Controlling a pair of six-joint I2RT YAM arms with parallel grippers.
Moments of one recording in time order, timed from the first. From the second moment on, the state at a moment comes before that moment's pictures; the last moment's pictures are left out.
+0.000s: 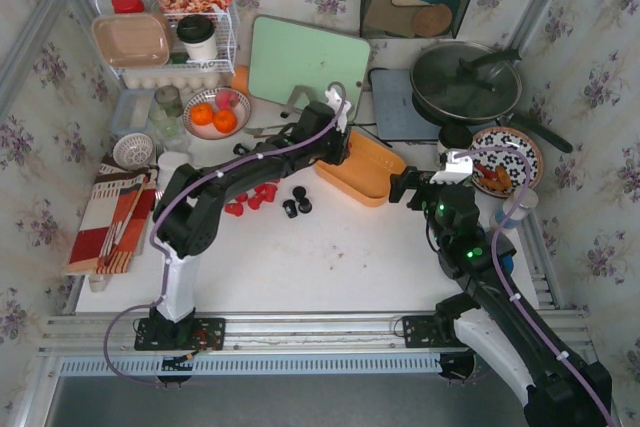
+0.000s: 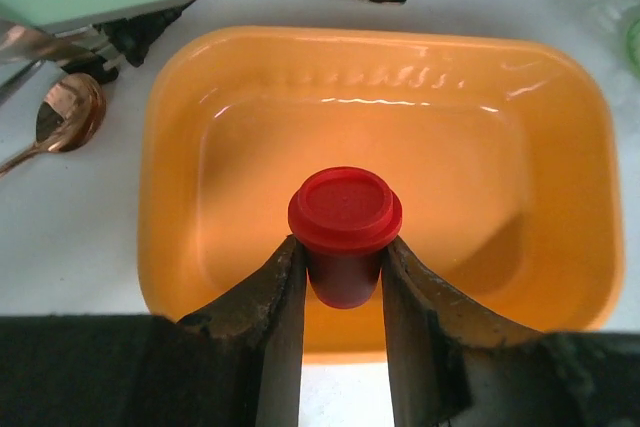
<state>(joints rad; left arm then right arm) -0.71 2.04 1.59 -0.09 0.09 -0.13 0.37 0.71 0.47 0.06 0.23 0.32</state>
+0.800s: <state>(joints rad) -0.74 2.07 1.55 -0.09 -0.05 -0.23 0.37 0.61 0.58 -0.17 0.18 0.41</state>
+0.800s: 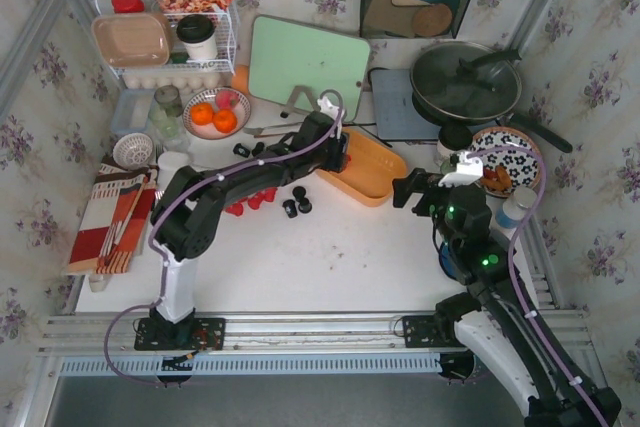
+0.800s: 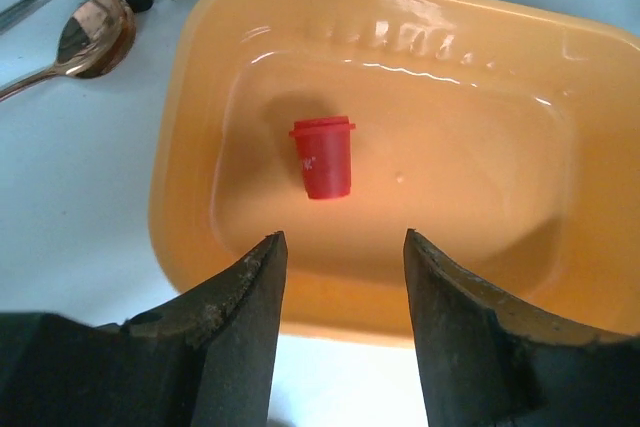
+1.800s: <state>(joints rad) -0.53 1.17 1.14 -0.56 -0.05 -0.39 0.54 0.93 0.52 0.01 0.28 0.34</state>
